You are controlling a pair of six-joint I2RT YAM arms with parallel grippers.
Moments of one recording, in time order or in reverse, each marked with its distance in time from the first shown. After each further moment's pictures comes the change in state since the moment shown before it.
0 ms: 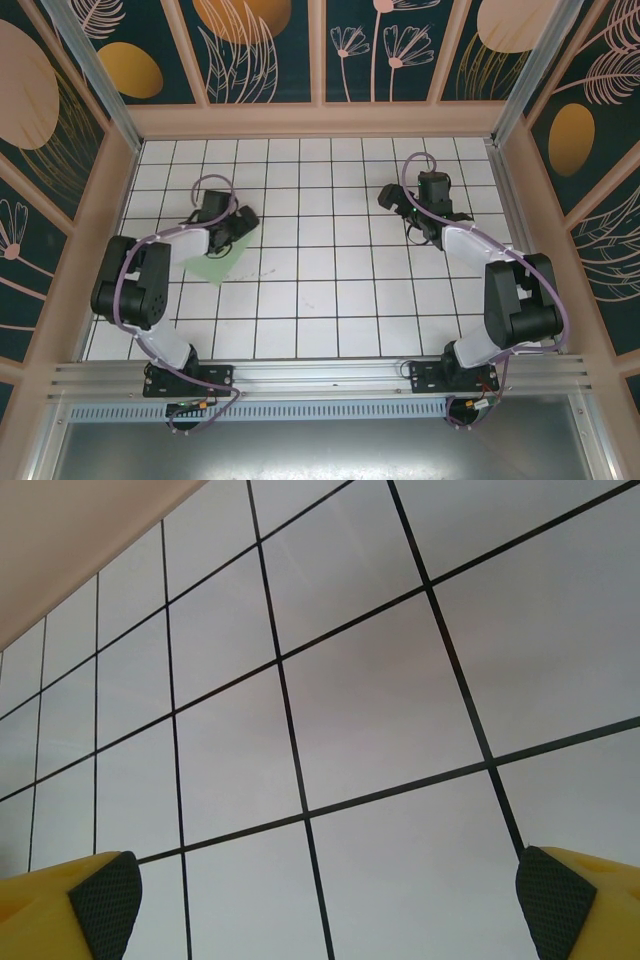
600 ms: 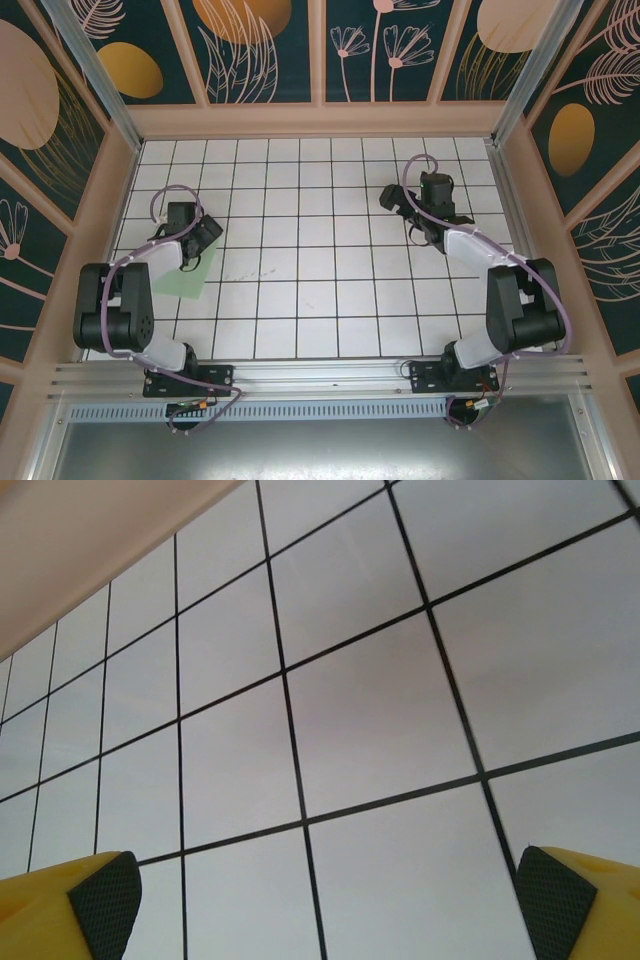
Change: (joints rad) left arm 0.245 -0.176 -0.150 -0.061 -0.142 0.057; right arm -0.005 -0.027 -0.028 0.034 -0.008 -0.030
